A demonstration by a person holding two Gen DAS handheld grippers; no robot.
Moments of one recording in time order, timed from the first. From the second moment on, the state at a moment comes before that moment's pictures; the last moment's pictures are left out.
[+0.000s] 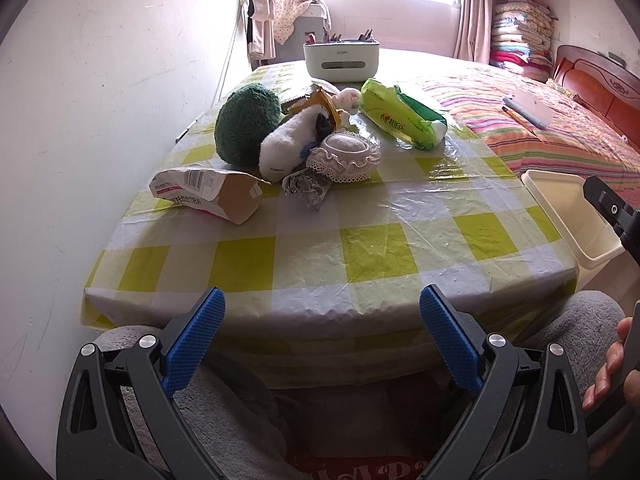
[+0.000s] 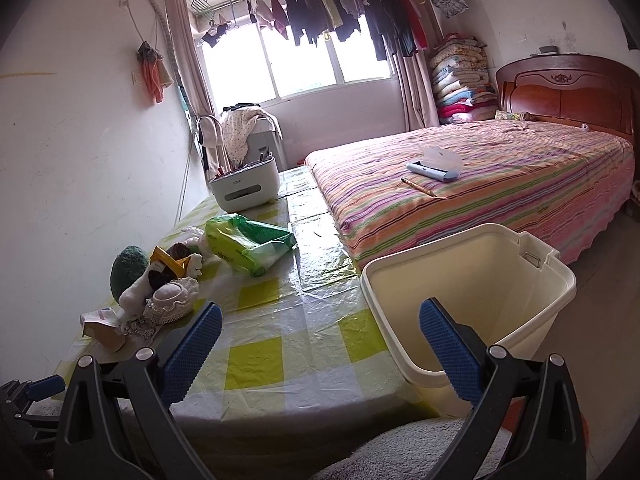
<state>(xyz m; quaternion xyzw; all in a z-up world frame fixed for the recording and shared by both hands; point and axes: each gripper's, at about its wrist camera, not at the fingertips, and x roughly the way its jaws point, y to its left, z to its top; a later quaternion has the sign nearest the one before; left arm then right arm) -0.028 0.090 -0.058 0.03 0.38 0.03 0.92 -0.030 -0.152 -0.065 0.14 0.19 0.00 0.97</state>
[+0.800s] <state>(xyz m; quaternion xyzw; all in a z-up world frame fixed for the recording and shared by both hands) 0.045 0.190 -0.042 -0.04 0.36 0.09 0.93 0.038 -0.071 -0.048 0.00 0.18 0.17 0.97</state>
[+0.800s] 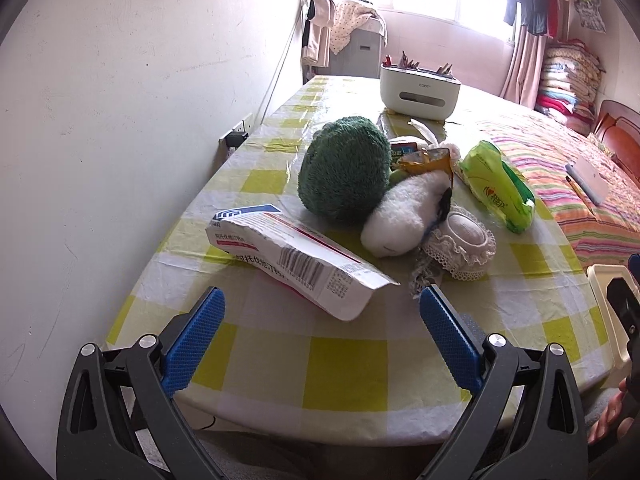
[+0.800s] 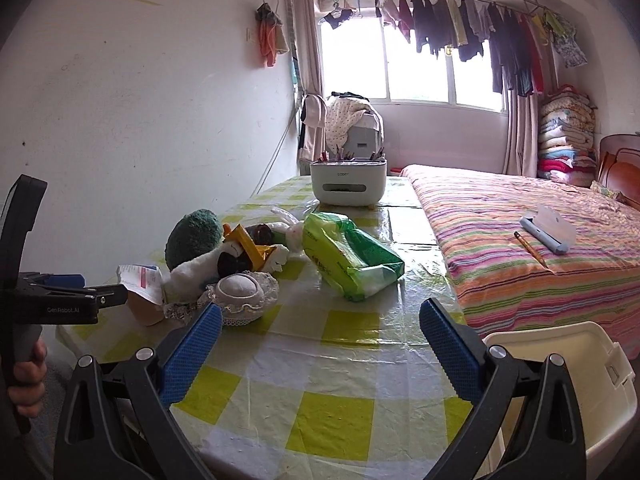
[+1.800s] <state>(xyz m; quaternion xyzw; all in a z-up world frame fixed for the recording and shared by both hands) 0.124 0.266 -0.082 -0.25 0.46 0.04 0.85 0.164 0.034 -0.081 0.03 0.38 0.28 0.88</state>
